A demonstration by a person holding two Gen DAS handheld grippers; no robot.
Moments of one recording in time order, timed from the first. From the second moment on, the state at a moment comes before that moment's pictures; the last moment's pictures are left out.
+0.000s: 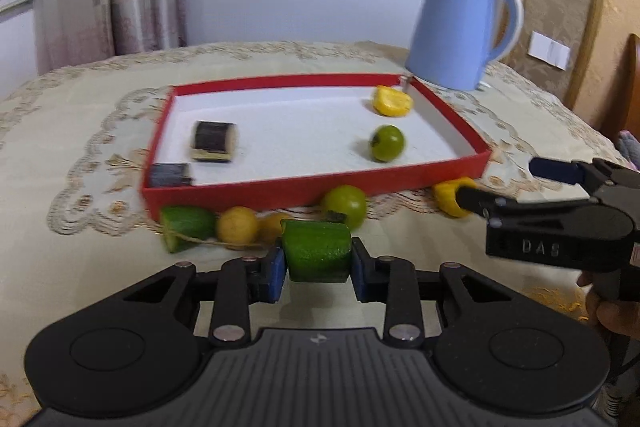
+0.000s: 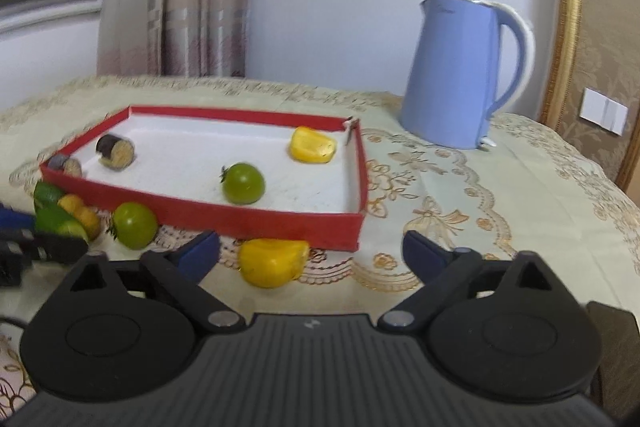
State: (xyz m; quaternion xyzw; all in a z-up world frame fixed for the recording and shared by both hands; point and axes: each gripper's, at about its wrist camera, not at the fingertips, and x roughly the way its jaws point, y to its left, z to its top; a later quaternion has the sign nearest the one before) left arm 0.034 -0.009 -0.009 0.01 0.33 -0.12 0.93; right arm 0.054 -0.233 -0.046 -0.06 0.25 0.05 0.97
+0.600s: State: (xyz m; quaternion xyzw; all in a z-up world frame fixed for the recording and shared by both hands) left arm 0.029 0.002 -0.004 0.01 0.32 -0.11 0.94; right arm 0.087 -0.223 -0.057 -0.08 0.31 0.08 0.95
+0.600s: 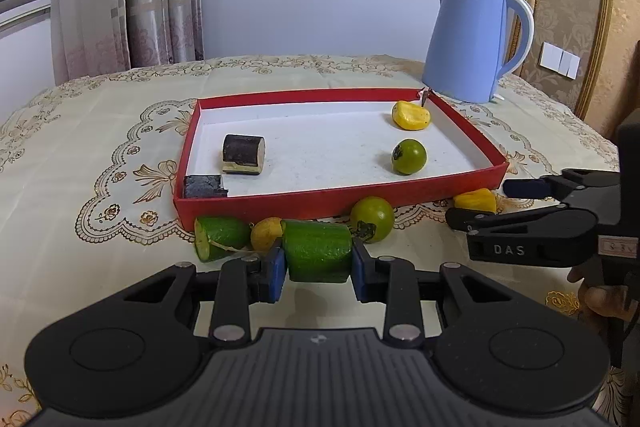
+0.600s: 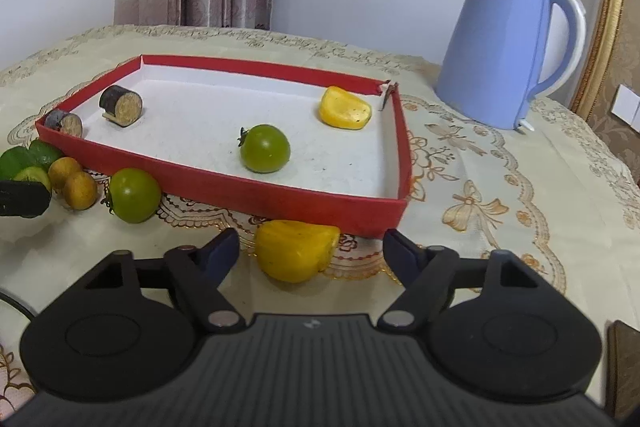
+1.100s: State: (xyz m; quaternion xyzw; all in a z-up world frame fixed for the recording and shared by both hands) left arm 0.030 0.004 -0.005 0.01 0.32 -0.11 0.94; right arm 0.092 -0.230 -0.057 -0.04 0.31 0.11 0.94
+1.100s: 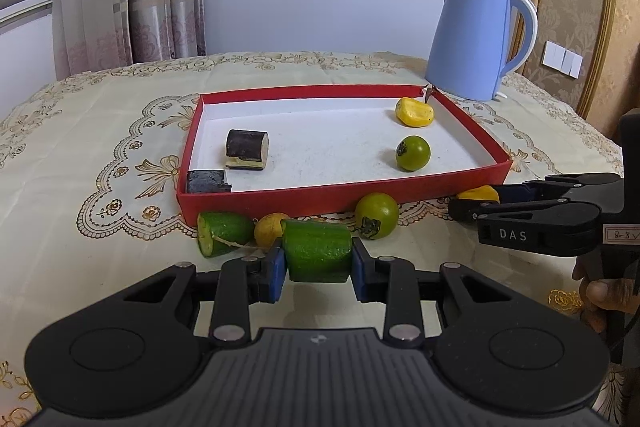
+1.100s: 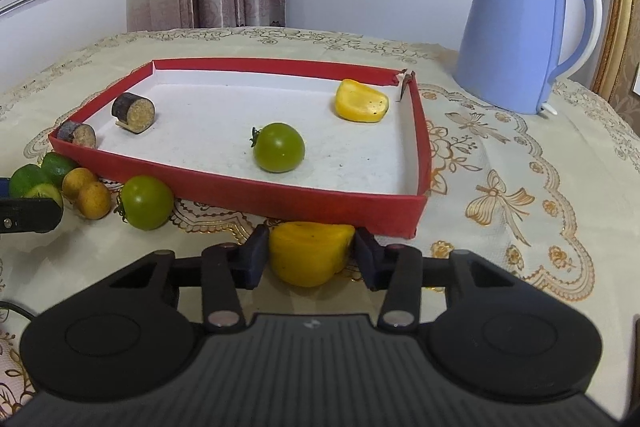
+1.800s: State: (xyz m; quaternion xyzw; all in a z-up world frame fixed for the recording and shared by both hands) left arm 0.031 0.005 0.007 0.00 0.30 -0.11 0.95; right arm 0.049 -0.231 -0.037 -0.04 0.27 0.14 0.95
